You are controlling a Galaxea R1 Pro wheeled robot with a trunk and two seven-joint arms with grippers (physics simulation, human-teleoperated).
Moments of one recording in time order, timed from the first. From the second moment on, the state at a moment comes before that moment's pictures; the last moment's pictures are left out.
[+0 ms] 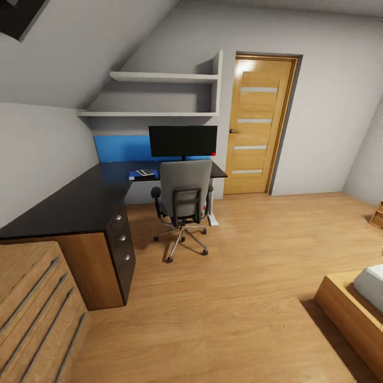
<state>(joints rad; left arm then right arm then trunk) -0.31 -0.08 -0.82 -0.10 0.80 -0.50 0.54 -0.28 -0.04 0.55 0.02 -0.42 -0.88 -0.23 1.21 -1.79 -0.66</state>
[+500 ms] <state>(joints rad) -0.30 -0.08 -0.82 -0.08 0.80 -0.50 0.54 -0.28 -0.04 0.55 0.02 -0.42 -0.85 -0.23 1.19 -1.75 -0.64</state>
